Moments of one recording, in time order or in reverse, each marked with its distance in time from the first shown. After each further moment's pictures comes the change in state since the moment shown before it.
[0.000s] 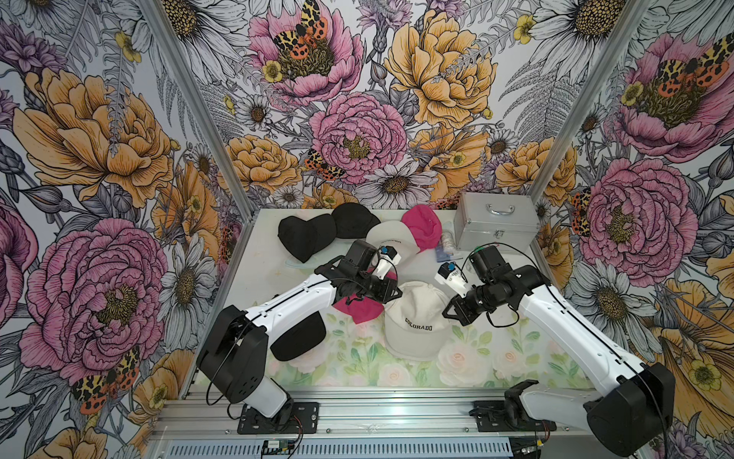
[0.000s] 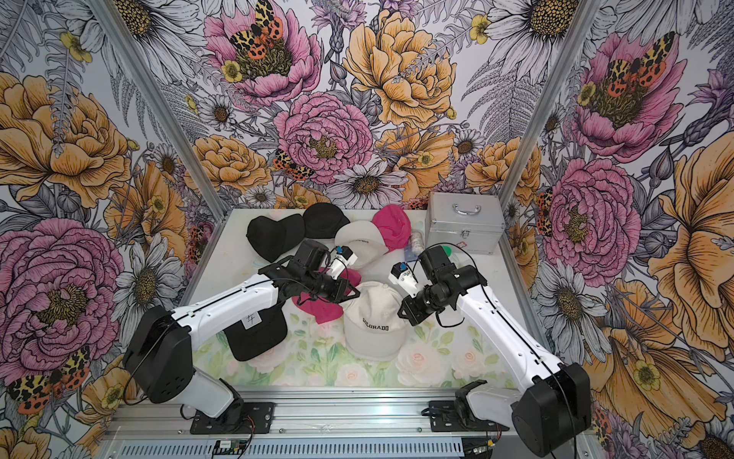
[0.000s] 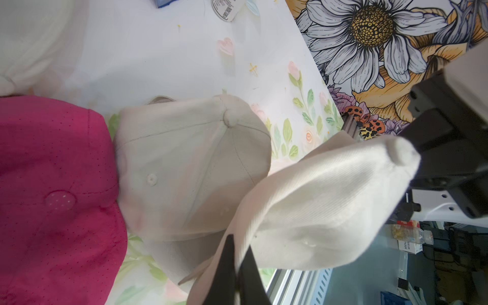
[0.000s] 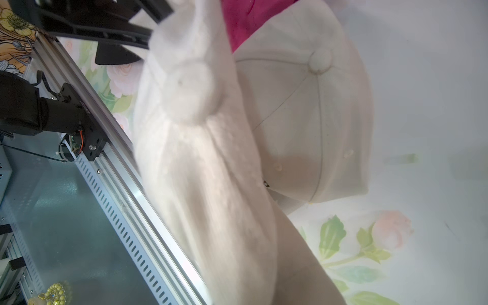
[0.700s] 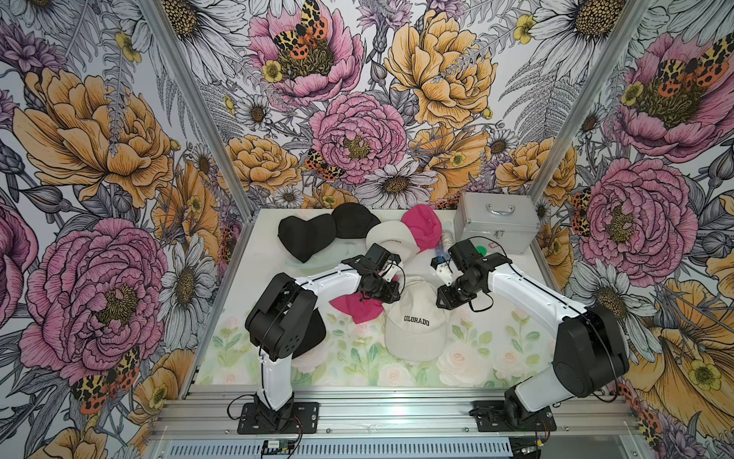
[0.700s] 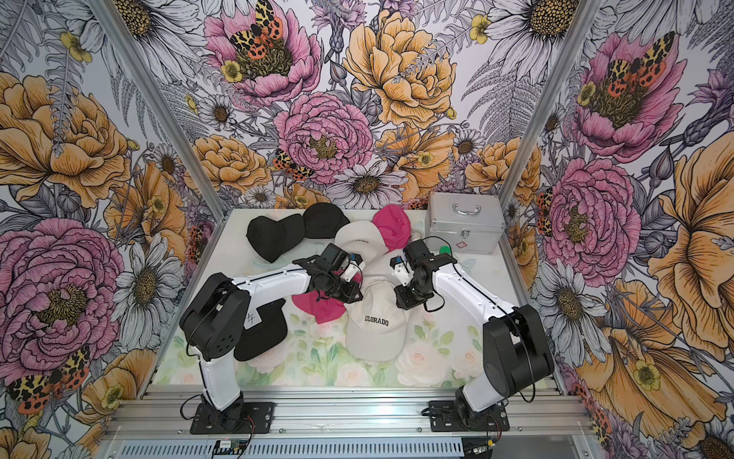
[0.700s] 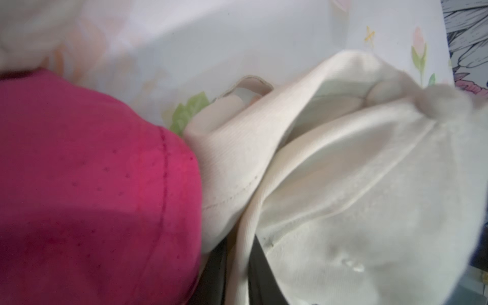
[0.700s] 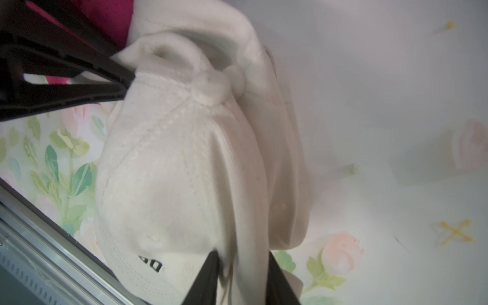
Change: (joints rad) left arm -0.002 0.309 0.121 -0.026 -0.203 0.058; right arm -0.005 0.277 0.051 0.187 0.221 0.129
